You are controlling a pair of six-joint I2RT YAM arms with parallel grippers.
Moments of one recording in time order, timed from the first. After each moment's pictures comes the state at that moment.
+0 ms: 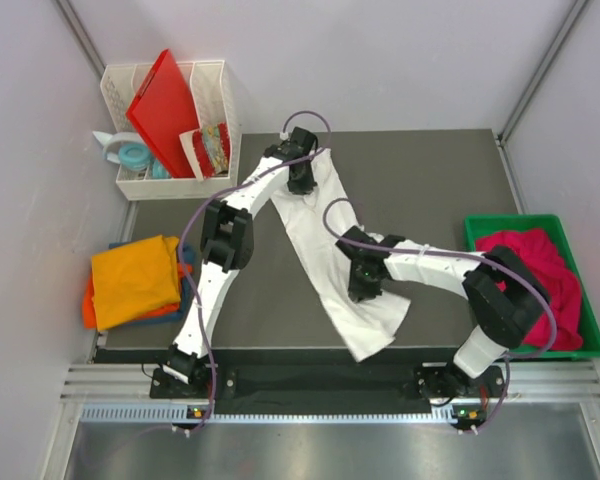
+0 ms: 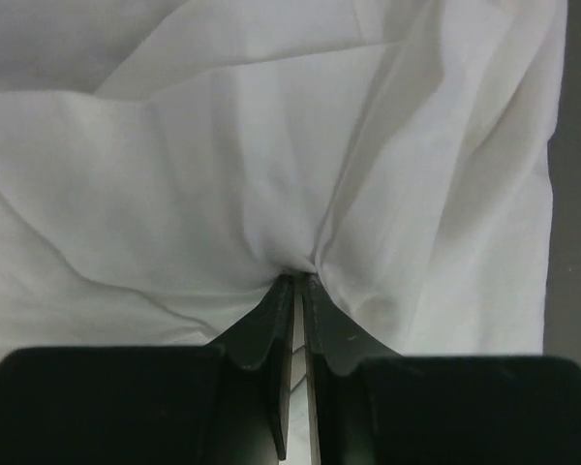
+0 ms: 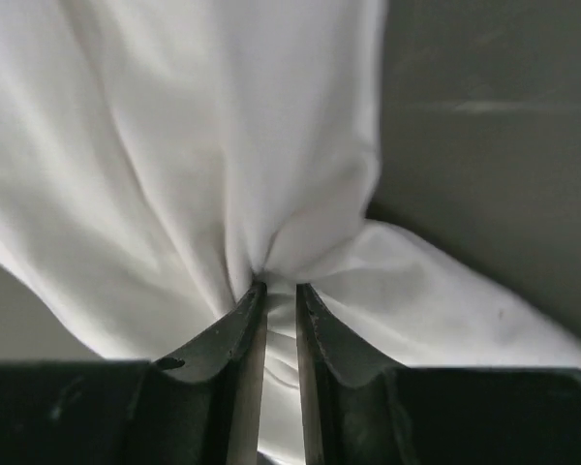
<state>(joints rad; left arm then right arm) -0.45 2.60 2.41 -0.82 -0.09 -0.58 0.75 1.61 0.93 -0.61 0.13 0.87</state>
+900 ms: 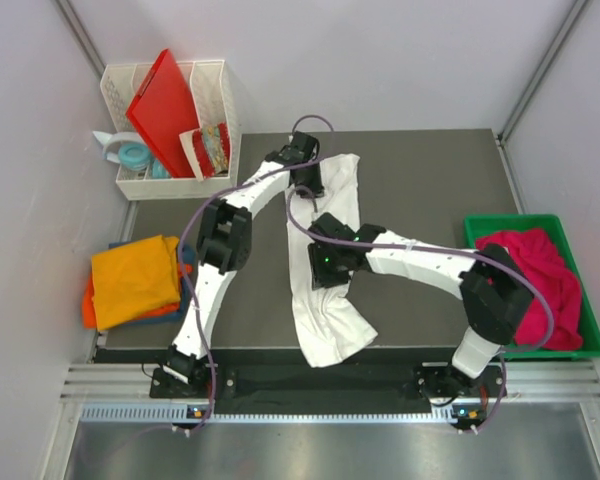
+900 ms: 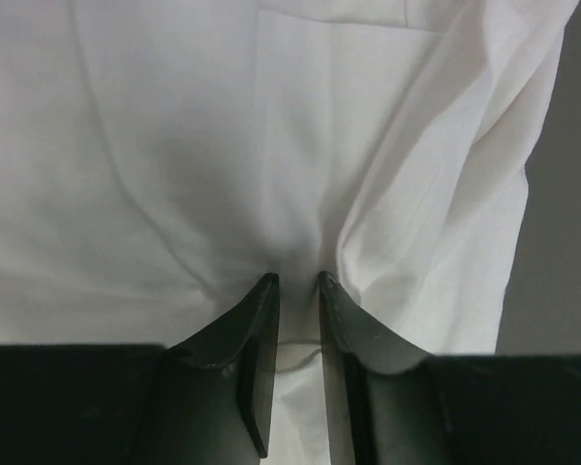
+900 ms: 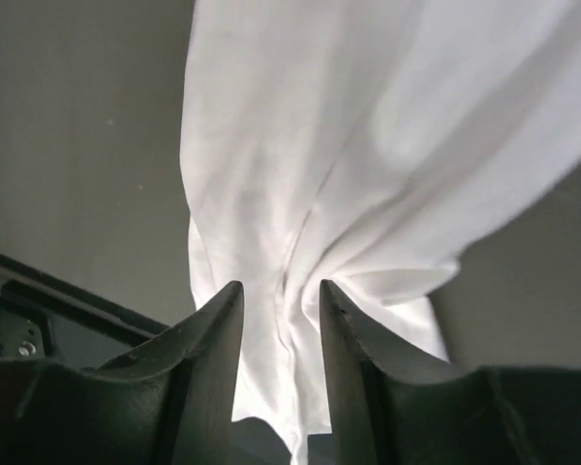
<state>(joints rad) -0.46 2.55 2.29 -0.65 0.13 -0.55 0.91 1.70 1.18 -0.59 -0.03 0.70</state>
